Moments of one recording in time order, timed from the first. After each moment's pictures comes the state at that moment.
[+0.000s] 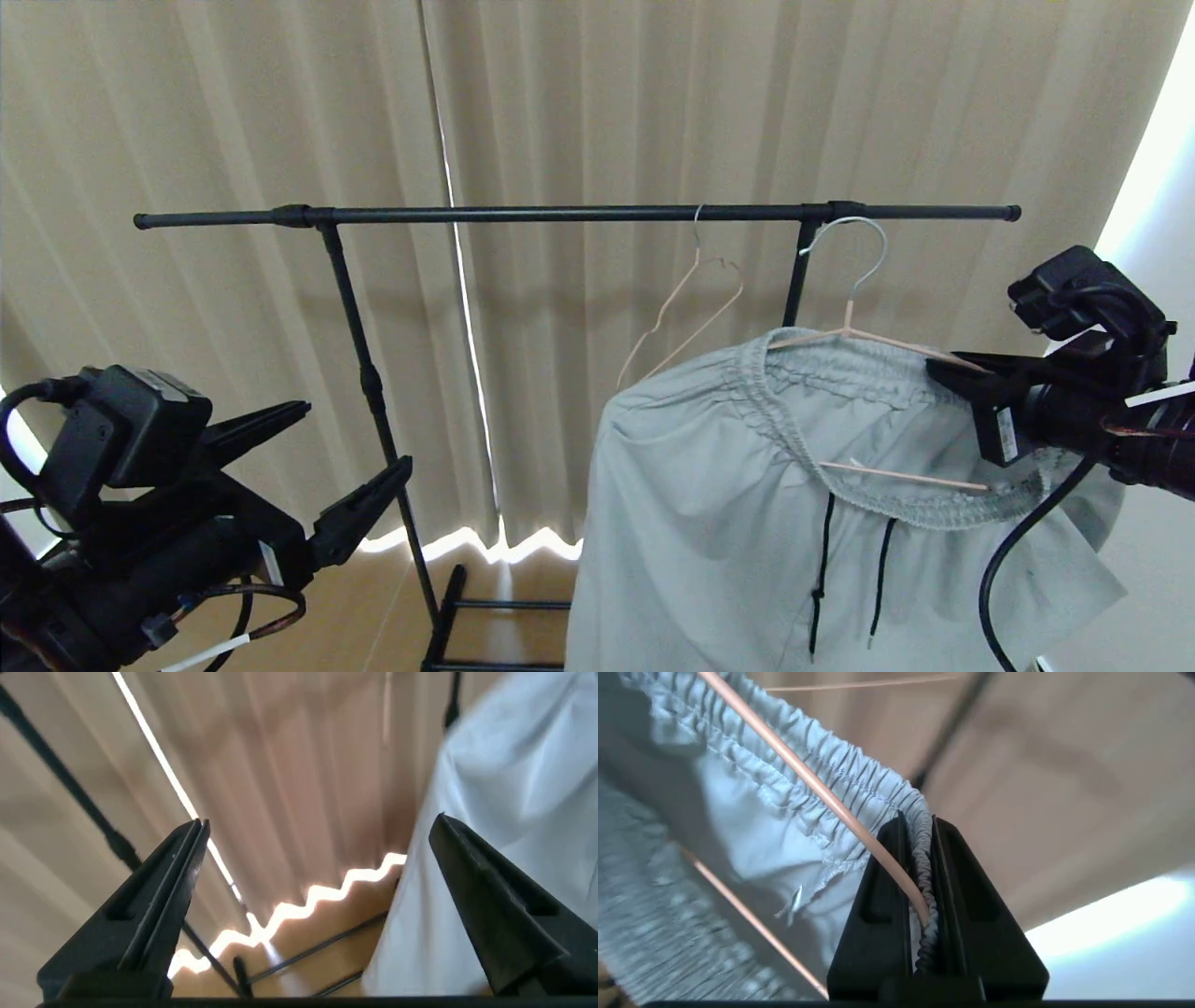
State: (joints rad) left arm -0.39 1.29 -0.22 -0.99 -0.02 0.20; right arm 0.22 1.39 -0.67 -0.42 -0.05 -0.30
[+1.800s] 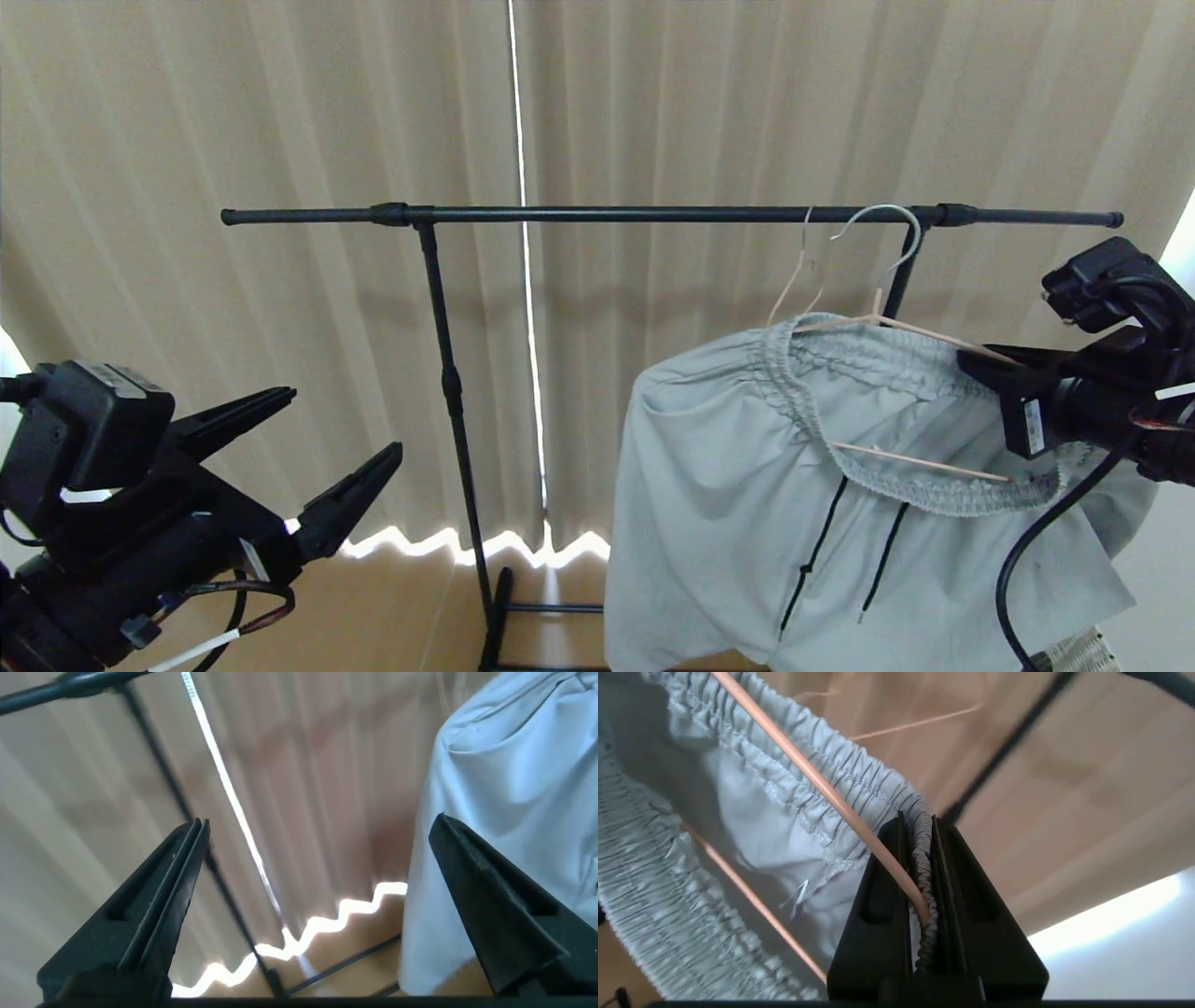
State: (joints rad) left arm -0.39 1.27 -0.19 -1.06 -0.02 0.21; right arm 0.18 1.37 -0.66 -0.43 -0.07 -0.30
